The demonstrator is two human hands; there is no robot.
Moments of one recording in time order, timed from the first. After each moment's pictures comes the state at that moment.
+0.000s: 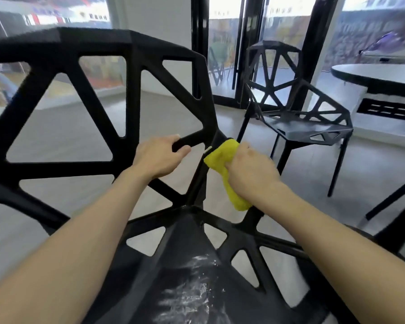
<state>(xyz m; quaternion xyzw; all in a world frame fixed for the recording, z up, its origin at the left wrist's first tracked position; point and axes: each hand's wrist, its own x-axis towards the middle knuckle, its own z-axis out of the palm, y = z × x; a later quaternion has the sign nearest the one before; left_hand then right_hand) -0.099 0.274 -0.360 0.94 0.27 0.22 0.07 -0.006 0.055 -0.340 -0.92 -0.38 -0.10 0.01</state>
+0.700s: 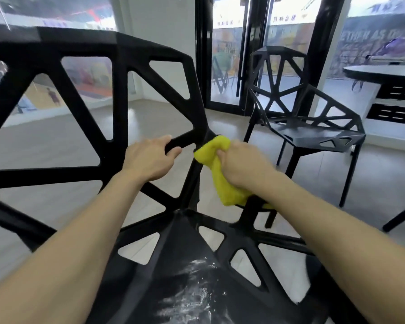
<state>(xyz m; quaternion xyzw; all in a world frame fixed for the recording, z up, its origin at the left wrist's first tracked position) -0.087 0.306 -0.367 0.93 0.30 0.23 0.00 0.037 0.101 -0.341 -0.91 -0.39 -0.04 0.16</state>
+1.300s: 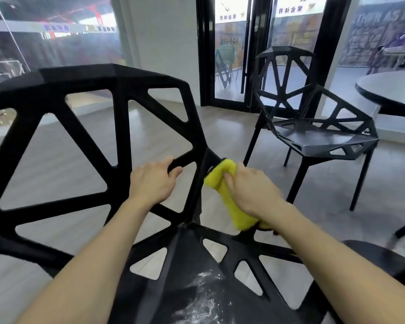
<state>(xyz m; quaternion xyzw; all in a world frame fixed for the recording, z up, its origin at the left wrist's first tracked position) -0.076 0.328 -0.369 0.92 0.34 0.20 -0.01 0.054 0.104 -0.340 -0.89 -0.44 -0.02 0.10</state>
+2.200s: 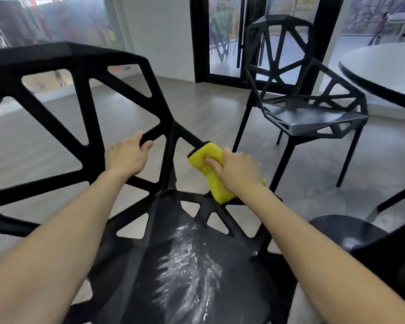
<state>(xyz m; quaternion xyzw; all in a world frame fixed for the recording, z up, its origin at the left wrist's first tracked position) -0.061 0.356 -0.363 0.89 0.42 0.17 0.01 0.104 0.103 -0.384 -0.89 -0.40 -0.05 0.20</state>
